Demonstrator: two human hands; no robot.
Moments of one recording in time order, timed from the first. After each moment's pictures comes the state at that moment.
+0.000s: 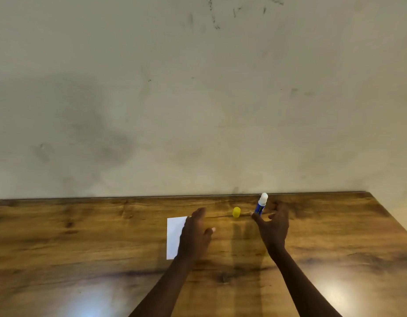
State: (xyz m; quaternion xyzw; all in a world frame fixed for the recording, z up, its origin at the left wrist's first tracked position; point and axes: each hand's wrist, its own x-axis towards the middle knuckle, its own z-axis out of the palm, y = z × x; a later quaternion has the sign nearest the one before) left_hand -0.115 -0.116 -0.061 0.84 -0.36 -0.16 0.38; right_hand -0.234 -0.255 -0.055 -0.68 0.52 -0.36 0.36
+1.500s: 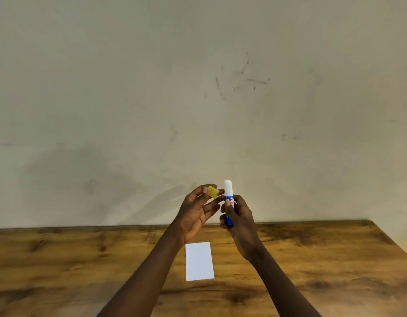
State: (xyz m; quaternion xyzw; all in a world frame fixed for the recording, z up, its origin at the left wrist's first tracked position) left_hand -0.091 -0.083 0.104 0.47 -0.26 -0.41 0.74; right_hand -0.193 -0.158 0.077 -0.62 0.18 -0.32 0.70
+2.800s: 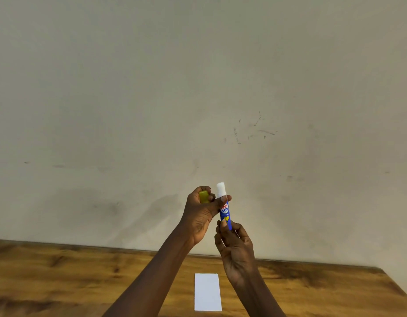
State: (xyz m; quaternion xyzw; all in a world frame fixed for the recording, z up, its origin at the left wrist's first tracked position) left_hand -0.112 -0.039 0.201 0.45 -0.28 -0.28 0.80; right_hand -0.195 -0.082 0.147 -0.34 0.19 -0.35 0.86
